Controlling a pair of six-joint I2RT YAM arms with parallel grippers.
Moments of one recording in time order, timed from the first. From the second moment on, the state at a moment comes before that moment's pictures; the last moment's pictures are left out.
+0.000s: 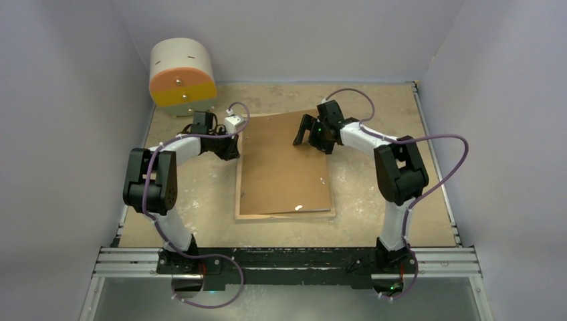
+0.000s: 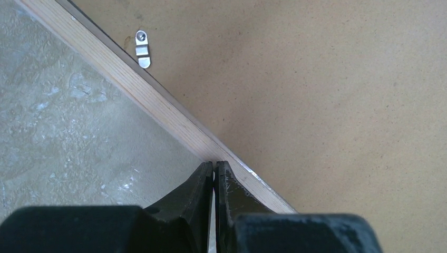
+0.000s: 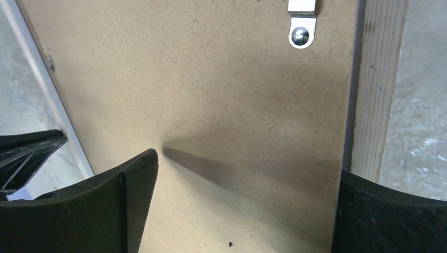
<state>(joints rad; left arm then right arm) -0.10 1.78 1.04 -0.23 0.56 0.42 0.41 1.95 1.33 -0.31 -0.19 0.69</state>
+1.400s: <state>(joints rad) -0.10 1.79 1.05 -0.25 0.55 0.43 0.52 2.06 1.75 -0.78 0.00 0.52</state>
